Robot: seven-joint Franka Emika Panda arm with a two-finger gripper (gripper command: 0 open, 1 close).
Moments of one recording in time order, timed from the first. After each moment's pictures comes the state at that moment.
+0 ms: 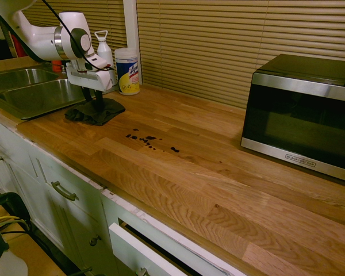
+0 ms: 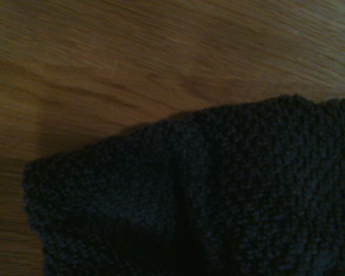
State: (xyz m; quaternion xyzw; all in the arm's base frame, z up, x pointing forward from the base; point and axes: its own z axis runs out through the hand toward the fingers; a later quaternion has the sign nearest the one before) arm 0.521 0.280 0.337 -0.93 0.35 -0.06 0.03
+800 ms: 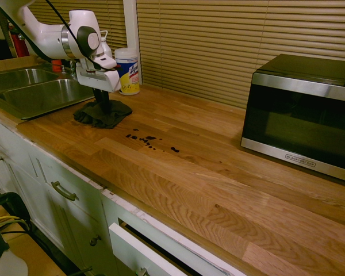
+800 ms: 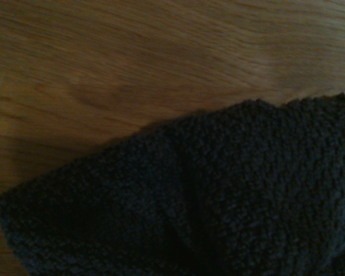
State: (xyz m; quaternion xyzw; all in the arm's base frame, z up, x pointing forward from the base) arm 0.522 0.224 0.342 -0.92 0.39 -0.06 0.01
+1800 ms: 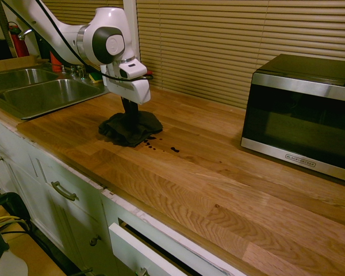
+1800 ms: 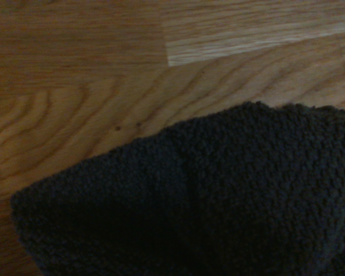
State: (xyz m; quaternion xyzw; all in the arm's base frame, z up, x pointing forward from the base) arm 0.498 0.054 0.351 -0.87 0.49 -0.07 0.00
